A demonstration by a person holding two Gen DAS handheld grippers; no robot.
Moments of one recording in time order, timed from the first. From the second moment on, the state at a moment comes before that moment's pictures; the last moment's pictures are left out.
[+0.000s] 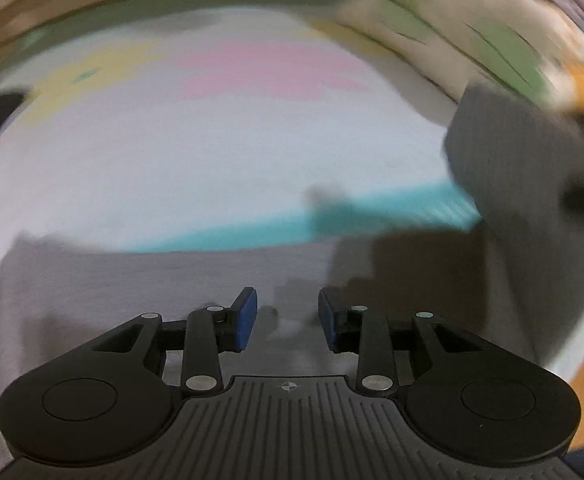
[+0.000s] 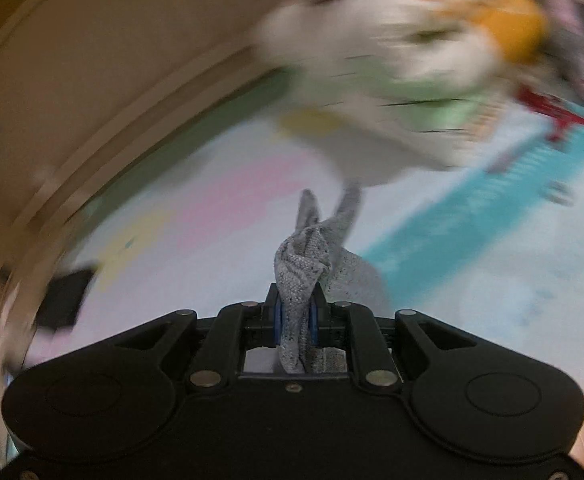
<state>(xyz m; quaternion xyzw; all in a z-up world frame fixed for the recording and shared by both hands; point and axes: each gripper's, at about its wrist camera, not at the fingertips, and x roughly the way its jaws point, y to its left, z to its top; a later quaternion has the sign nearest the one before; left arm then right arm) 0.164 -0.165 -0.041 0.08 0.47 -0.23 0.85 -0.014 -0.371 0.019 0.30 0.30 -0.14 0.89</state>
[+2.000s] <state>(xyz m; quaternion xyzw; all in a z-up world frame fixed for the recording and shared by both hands) 0.152 -0.024 -0.023 -0.04 0.47 -0.23 0.85 0.068 -0.308 -0.032 0.19 0.44 -0.11 0.87</state>
